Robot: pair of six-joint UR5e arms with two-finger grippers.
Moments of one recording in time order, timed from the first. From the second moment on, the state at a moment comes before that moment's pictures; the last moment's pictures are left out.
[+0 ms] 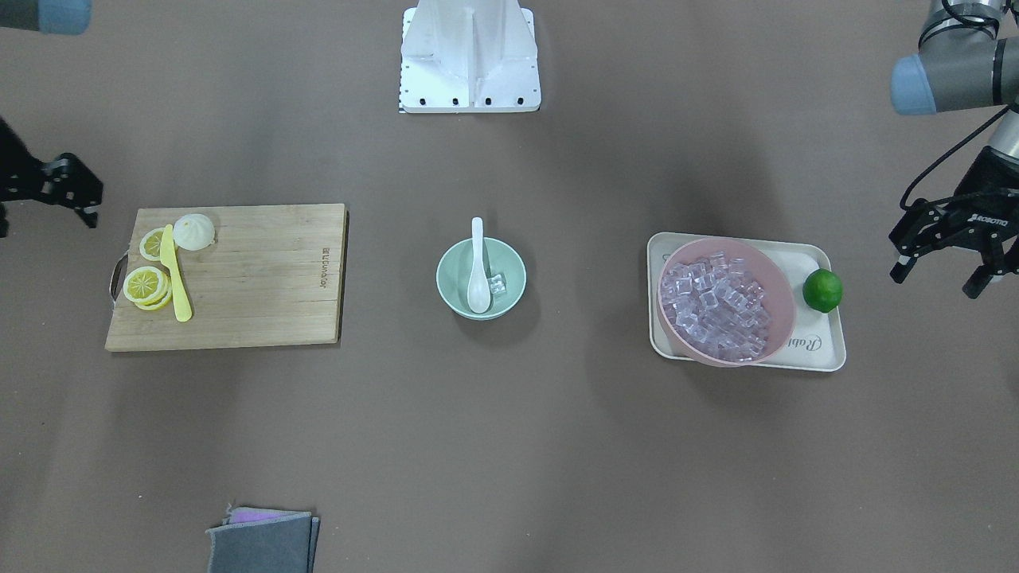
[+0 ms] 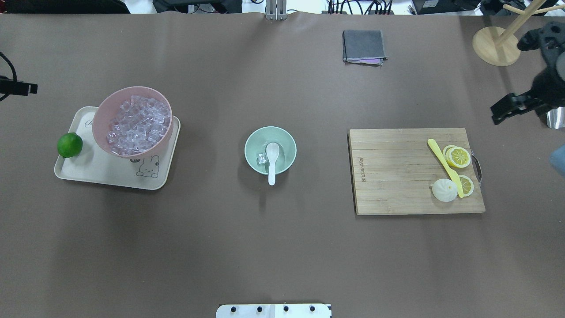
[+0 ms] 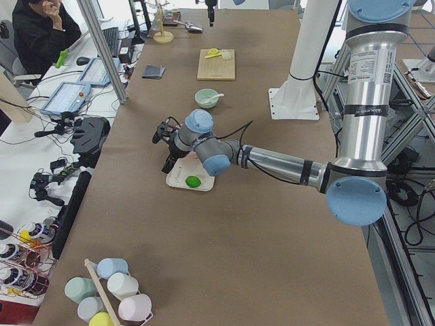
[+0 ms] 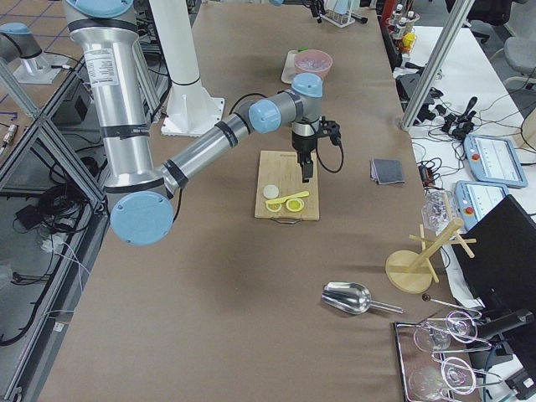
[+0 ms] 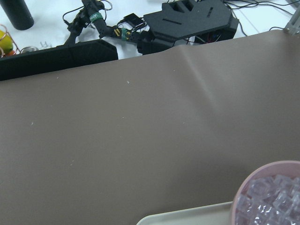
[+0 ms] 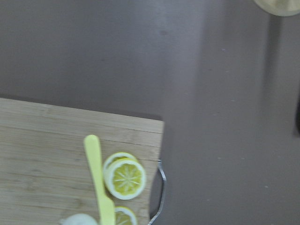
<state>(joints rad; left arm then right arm) -1.18 -1.58 -1.71 -2.29 -2.05 -0.54 1.15 -1.46 2.03 -1.79 2.13 0.40</state>
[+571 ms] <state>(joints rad) -1.43 -1.53 -1.68 -1.99 -2.26 -0.19 1.54 -1.57 1.76 -1.78 2.31 -0.21</state>
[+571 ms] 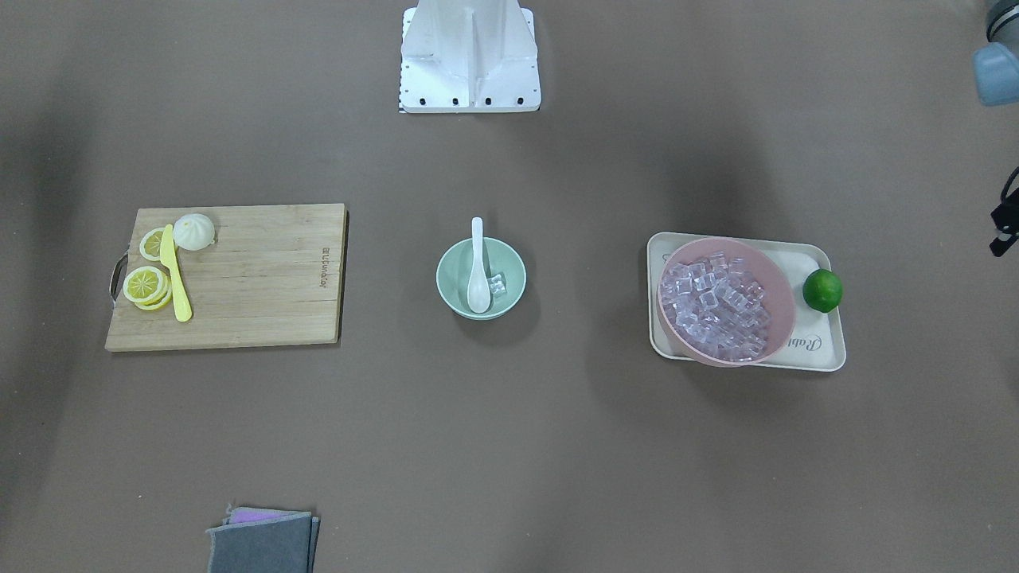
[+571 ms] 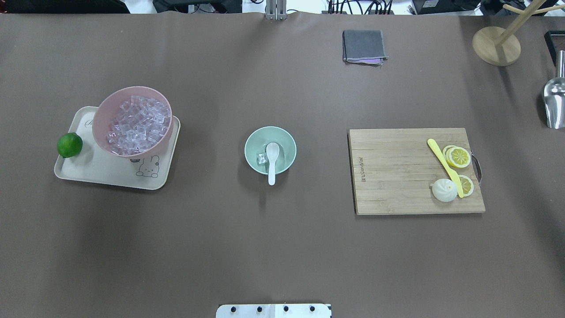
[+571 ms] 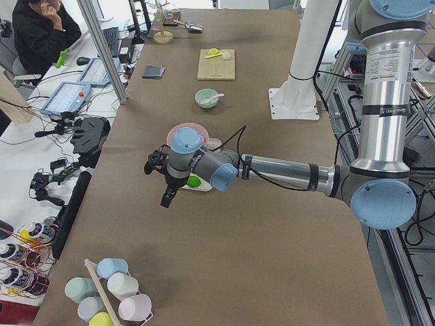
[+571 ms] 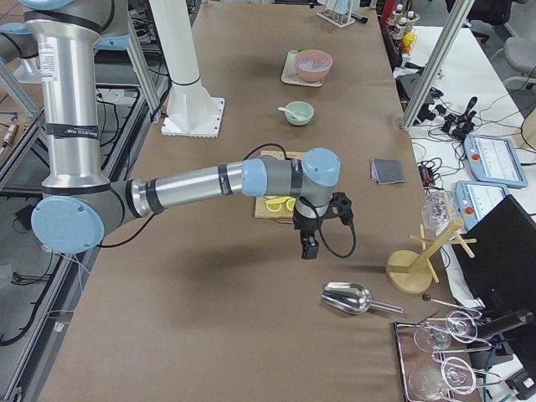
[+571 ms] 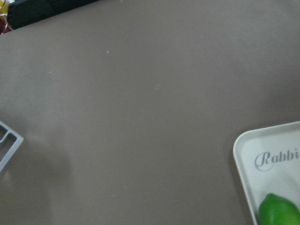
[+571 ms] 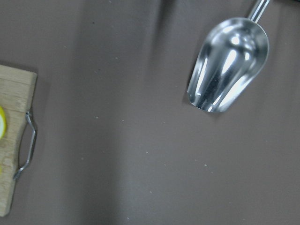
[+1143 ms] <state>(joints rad) -1.52 -1.46 -1.67 -1.98 -2.36 -0.17 1.63 -1.64 1.70 -1.78 2.33 -0.28</state>
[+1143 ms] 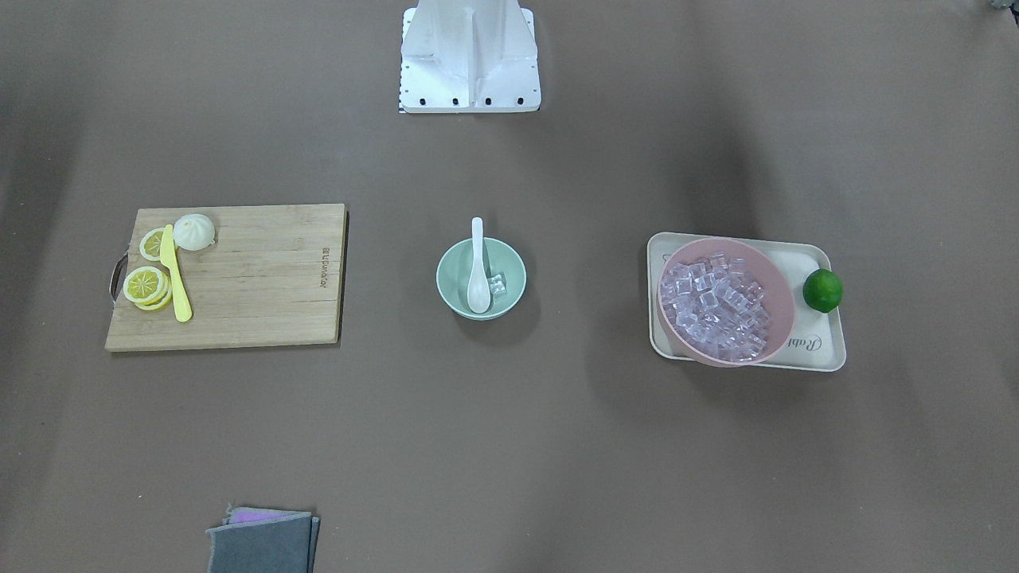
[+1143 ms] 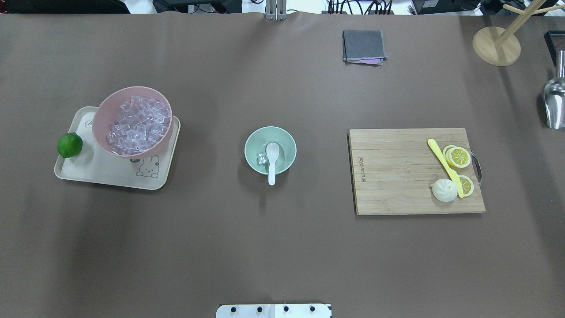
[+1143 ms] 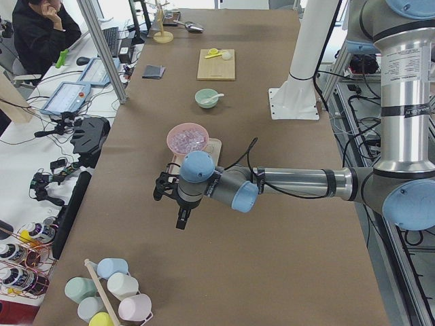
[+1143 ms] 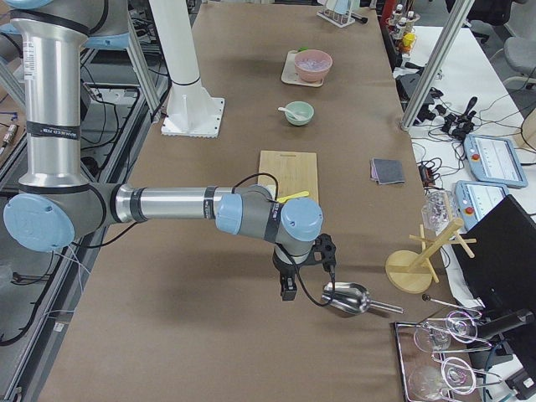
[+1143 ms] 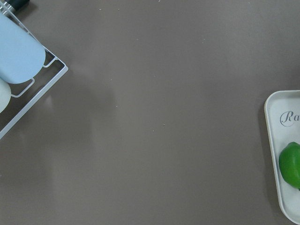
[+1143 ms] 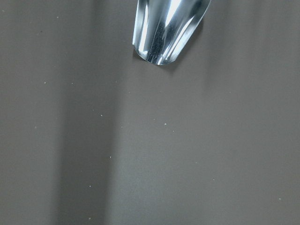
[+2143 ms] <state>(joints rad) -1.52 -1.51 -1.68 -1.88 -2.36 -0.18 1.60 -1.57 1.72 -1.78 2.33 -0.10</state>
